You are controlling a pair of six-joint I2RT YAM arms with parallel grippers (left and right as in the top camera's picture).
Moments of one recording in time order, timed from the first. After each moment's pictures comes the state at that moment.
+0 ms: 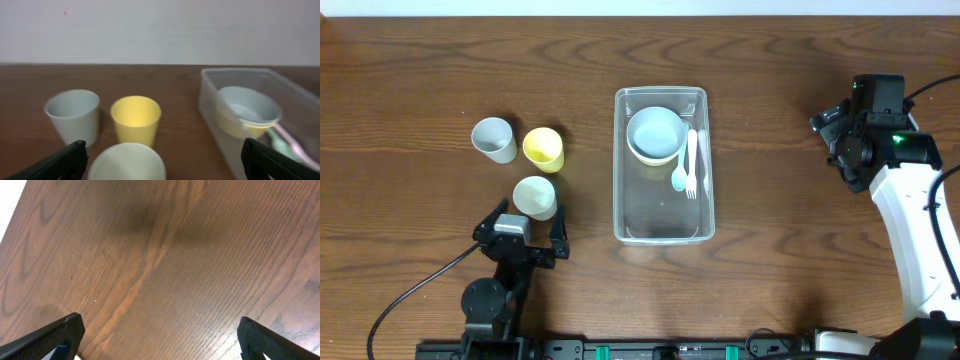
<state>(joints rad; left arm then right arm) -0.06 0.02 0.04 -0.13 0.12 -0.10 -0.05 1.46 1.20 -0.81 0.19 0.99</state>
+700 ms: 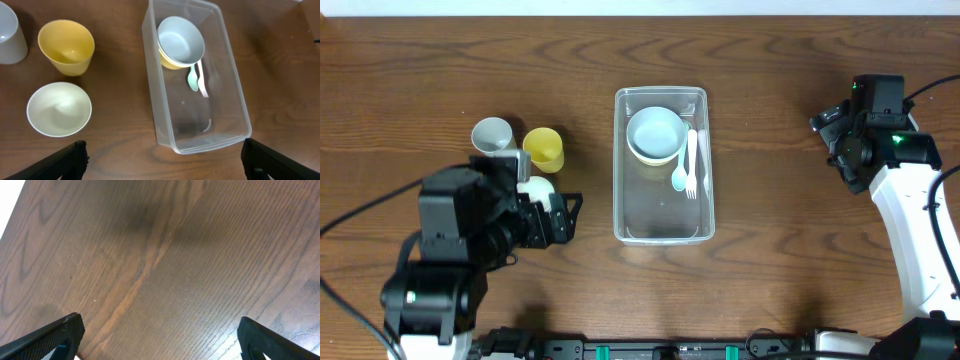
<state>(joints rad) -0.06 0.85 1.01 -0.99 0.39 -0.21 -0.05 1.46 1.20 -0.82 0.19 0.99</state>
